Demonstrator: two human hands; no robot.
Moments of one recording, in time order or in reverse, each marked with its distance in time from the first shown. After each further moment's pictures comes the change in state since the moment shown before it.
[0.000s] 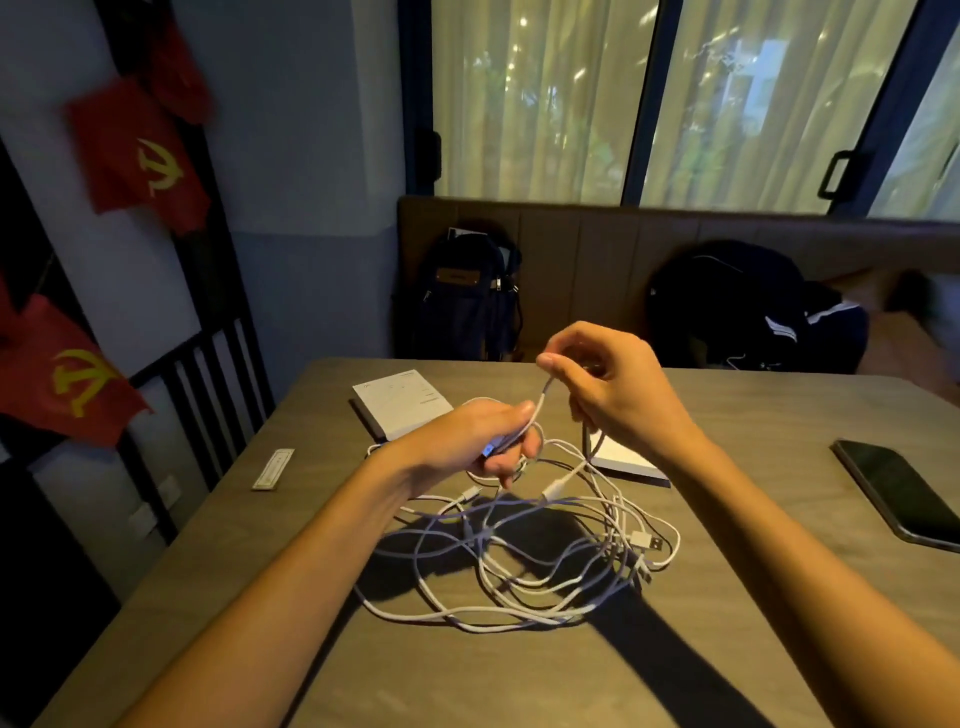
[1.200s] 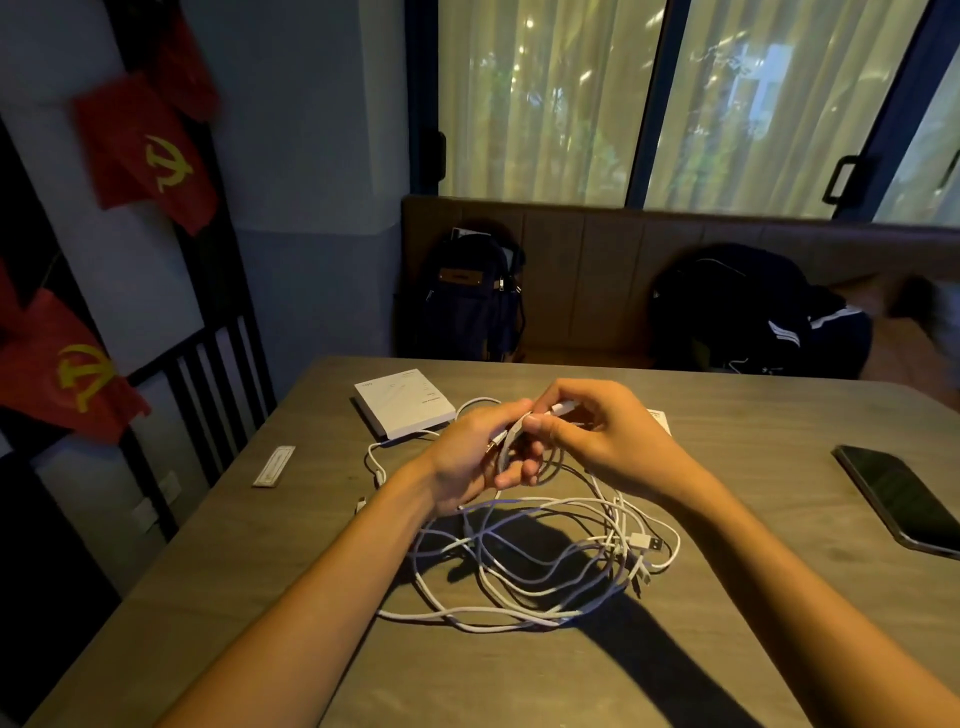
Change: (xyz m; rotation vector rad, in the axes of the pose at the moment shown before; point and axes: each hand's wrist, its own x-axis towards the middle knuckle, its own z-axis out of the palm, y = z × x) left_hand 0.013 -0.019 0.017 -0.519 0.070 0.007; right_hand -0.025 0.008 0.008 0.088 -0.261 0.062
